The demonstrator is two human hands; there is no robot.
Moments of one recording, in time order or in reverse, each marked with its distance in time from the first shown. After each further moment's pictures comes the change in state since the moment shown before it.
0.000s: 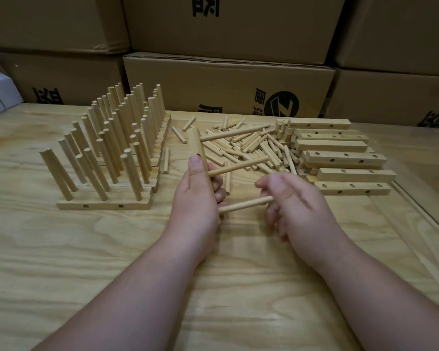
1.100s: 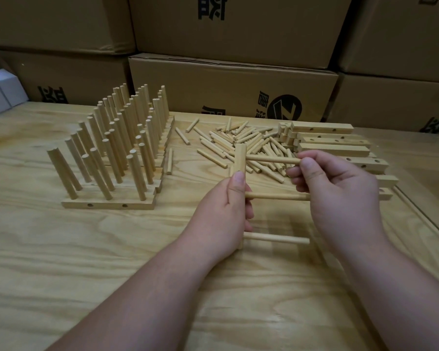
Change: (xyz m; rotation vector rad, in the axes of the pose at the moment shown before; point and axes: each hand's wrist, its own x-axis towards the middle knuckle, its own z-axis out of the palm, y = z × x) left_hand -0.012 -0.003 -0.002 0.575 -0.326 0.118; right_hand 0.013 -0.012 -0.021 0.034 0.372 -0.098
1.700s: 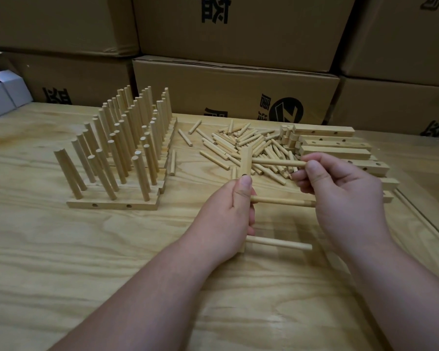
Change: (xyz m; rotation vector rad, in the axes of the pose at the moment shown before) left_hand -0.002 0.000 -0.003 -0.035 -0.053 0.035; right_hand 0.002 0.001 -0.002 -0.013 -0.001 0.005
